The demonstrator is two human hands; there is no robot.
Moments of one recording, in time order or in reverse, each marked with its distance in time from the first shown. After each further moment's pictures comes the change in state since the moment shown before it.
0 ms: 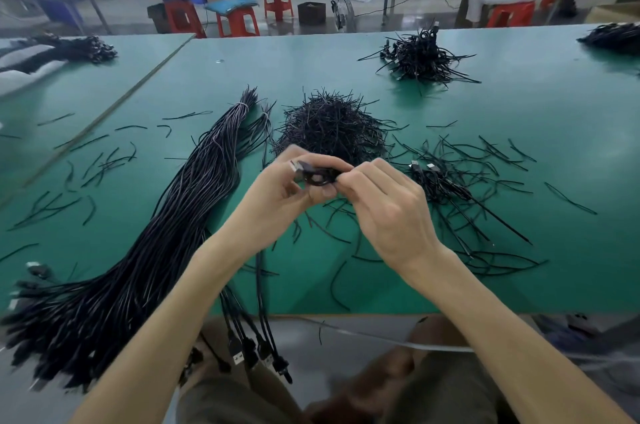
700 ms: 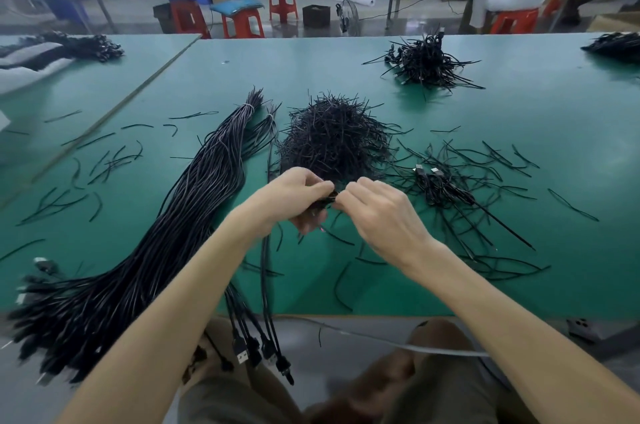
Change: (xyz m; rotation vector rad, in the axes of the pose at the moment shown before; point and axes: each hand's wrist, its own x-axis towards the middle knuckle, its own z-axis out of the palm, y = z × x) left_hand 0.028 -0.017 0.001 0.017 -0.173 -0.640; right_hand -0.015 0.020 0.024 -0.142 -0.267 -0.149
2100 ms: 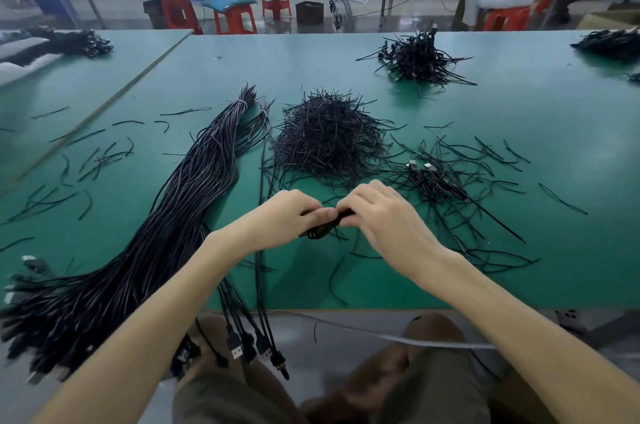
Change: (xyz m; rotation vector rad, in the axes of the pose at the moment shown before) left_hand 0.013 -0.047 0.005 0.567 -0.053 0.294; right_hand -0.019 -0.003 -0.021 0.198 -0.314 0.199
